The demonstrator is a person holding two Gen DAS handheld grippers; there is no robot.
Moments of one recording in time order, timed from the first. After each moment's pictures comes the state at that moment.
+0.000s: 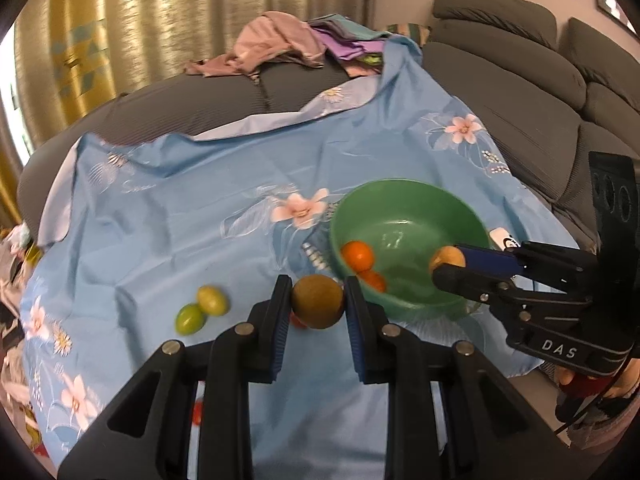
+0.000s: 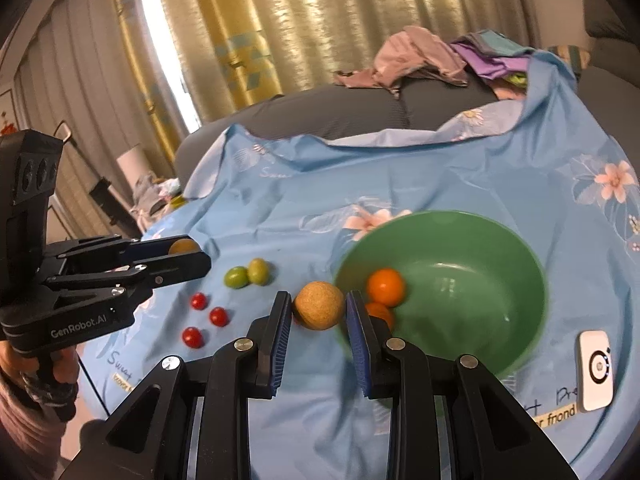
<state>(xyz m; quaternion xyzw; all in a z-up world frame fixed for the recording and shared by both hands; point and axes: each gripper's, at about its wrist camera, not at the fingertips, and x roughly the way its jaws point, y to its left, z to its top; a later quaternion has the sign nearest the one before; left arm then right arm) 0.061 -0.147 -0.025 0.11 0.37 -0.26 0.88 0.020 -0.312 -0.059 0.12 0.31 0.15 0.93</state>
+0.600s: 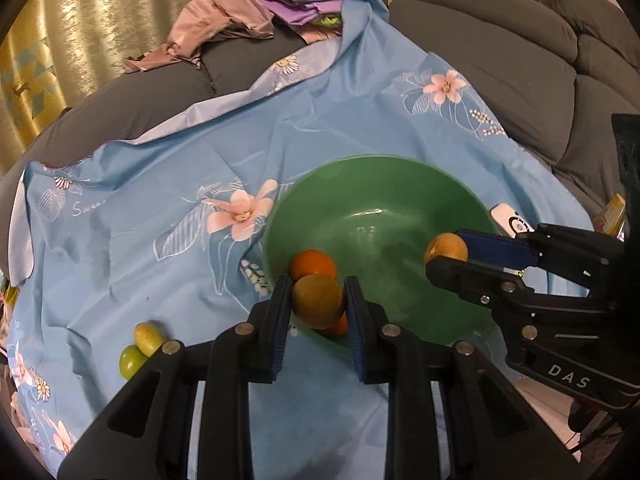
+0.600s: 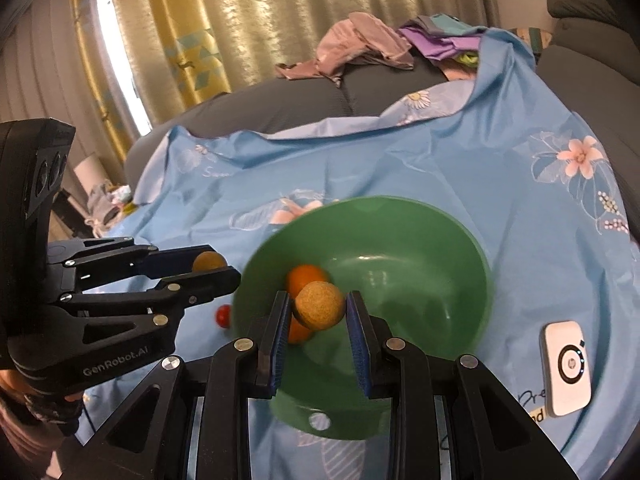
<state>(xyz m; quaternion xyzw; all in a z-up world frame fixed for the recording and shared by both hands) 0.096 -0.225 -0.070 0.17 0.40 -0.29 0.85 0.040 -0.353 -0.085 0.12 0.33 0.08 0.93</state>
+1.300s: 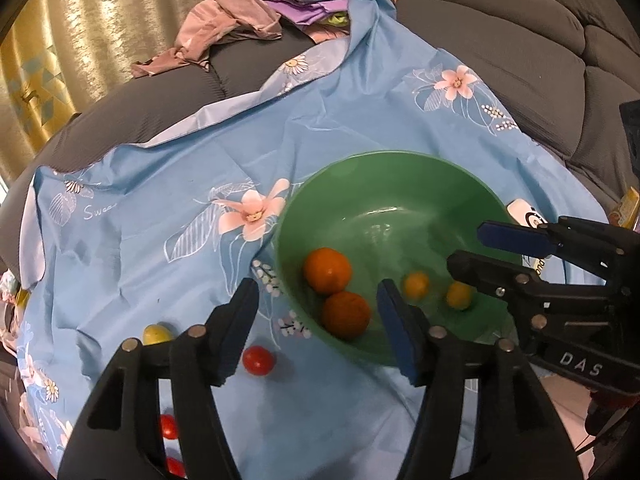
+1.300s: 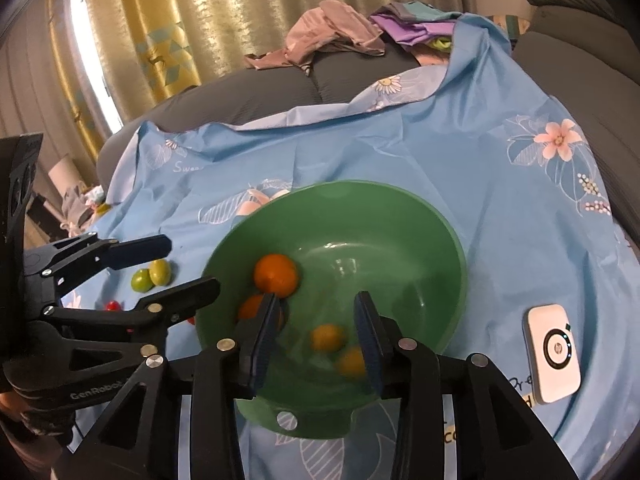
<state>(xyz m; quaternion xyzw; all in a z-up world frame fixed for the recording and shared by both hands) 0.097 -0.221 -0.073 0.18 0.39 -0.27 0.86 0.043 -0.361 -0.093 0.13 0.35 0.04 0.93</state>
